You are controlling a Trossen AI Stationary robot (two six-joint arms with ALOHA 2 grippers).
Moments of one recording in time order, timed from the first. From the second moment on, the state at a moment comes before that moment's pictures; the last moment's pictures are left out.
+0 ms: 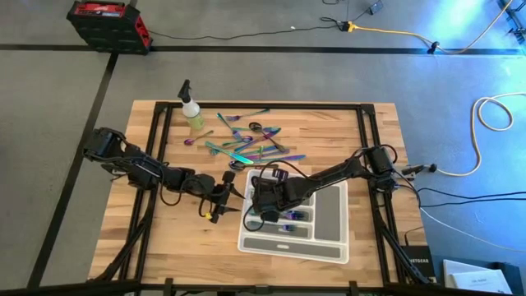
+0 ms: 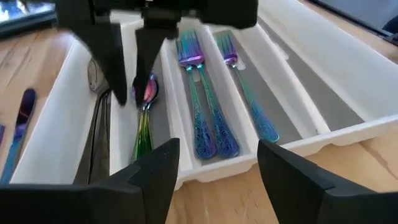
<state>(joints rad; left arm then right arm) -0.23 1.50 0.43 0.62 -0.05 0.16 0.26 2.05 1.49 -0.78 0.37 0.41</state>
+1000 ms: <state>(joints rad) 0.17 1.18 0.20 0.53 -0.11 -0.10 0.31 1.67 0.92 0.28 0.45 0.26</state>
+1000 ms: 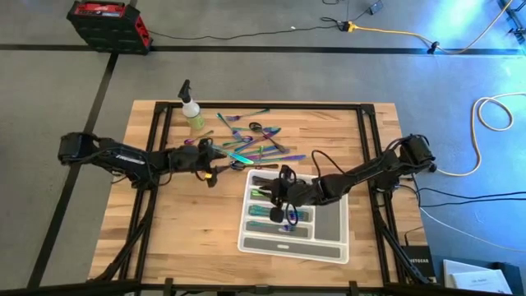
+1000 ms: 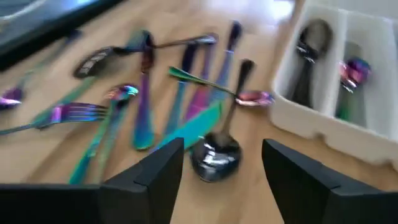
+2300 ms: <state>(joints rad) 0.19 1.56 0.43 0.36 -0.16 0.99 0.31 1.67 0.92 0.29 0.35 0.25</state>
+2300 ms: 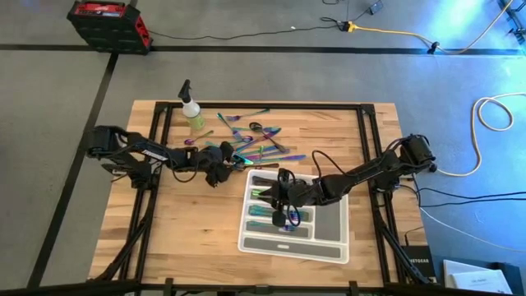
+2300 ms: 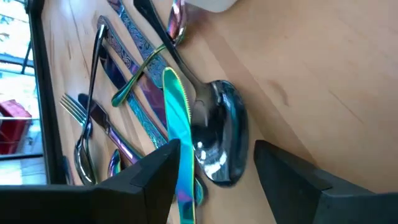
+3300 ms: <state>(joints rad) -0.04 1.30 0.44 0.24 -0.35 0.29 0.40 1.59 0.92 0.30 0.56 0.04</state>
